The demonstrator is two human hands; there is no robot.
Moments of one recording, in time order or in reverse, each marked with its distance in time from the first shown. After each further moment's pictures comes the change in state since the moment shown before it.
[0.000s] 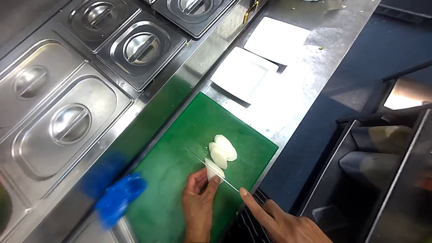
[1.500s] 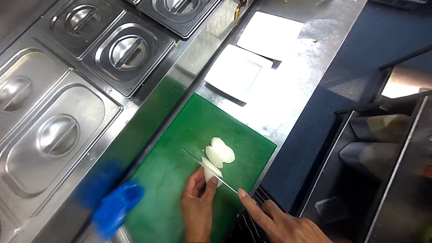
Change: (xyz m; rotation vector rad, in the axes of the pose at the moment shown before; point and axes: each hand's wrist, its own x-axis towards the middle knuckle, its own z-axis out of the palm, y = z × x) left_hand 0.003 0.007 0.003 0.070 -0.046 -0.013; right_hand 0.003 -0.002 -0.002 0.038 -0.013 0.028
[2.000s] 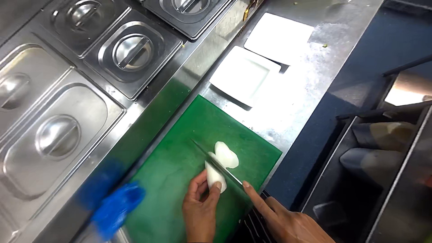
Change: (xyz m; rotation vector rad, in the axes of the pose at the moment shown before) left_hand 0.001 0.005 0.000 0.033 -0.005 -0.031; right_hand 0.017 0.014 0.001 0.021 -0.034 0.045
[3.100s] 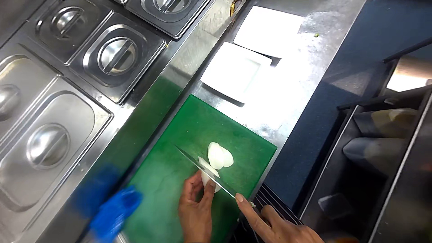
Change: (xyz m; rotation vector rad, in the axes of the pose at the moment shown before) left_hand 0.000 0.000 0.006 -0.004 0.051 -0.002; right_hand -0.013 -0.015 -0.003 0.041 0.015 -0.024
